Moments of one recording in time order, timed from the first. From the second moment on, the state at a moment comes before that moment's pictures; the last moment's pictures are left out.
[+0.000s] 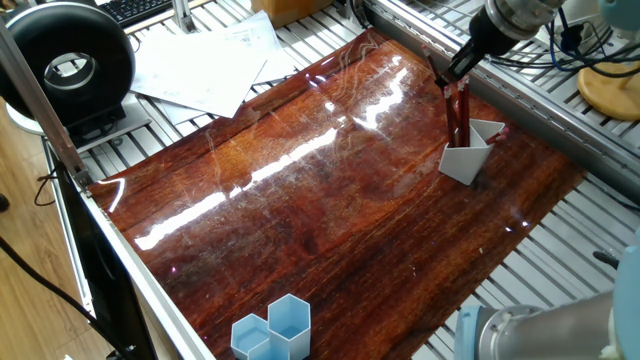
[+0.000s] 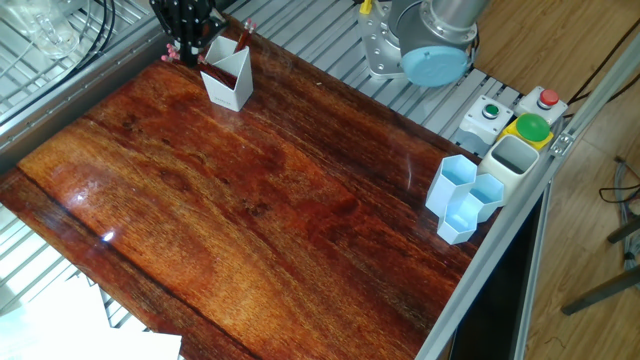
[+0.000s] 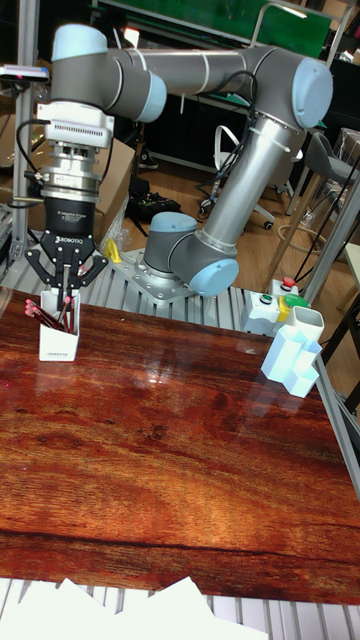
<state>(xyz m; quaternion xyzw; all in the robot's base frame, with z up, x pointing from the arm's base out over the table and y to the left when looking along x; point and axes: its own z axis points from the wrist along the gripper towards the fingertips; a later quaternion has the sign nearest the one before) 0.464 -0.177 0.166 -0.11 0.97 0.03 0.21</state>
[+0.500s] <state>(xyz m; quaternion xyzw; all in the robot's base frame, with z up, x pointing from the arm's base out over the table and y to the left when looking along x) 0.463 -0.173 0.171 -0.10 0.97 0.03 0.20</state>
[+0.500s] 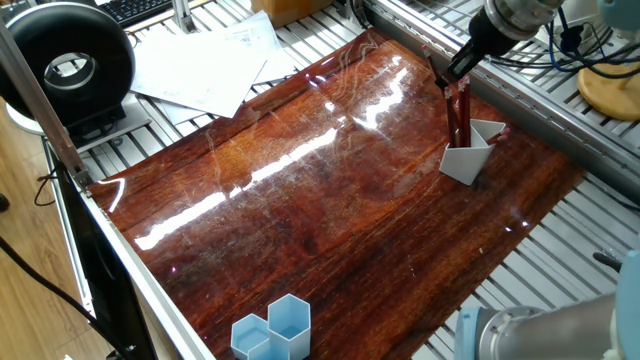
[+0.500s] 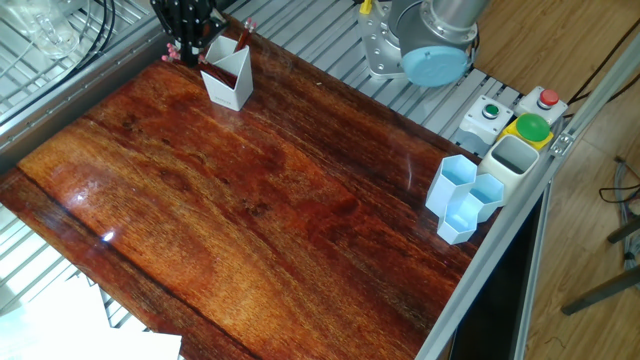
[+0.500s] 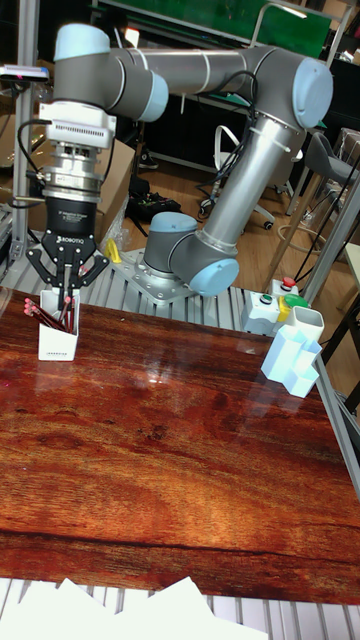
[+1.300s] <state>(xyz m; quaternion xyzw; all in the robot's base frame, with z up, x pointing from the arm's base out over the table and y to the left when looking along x) 0.447 -0.182 0.173 -0.08 0.98 0.08 0.16</state>
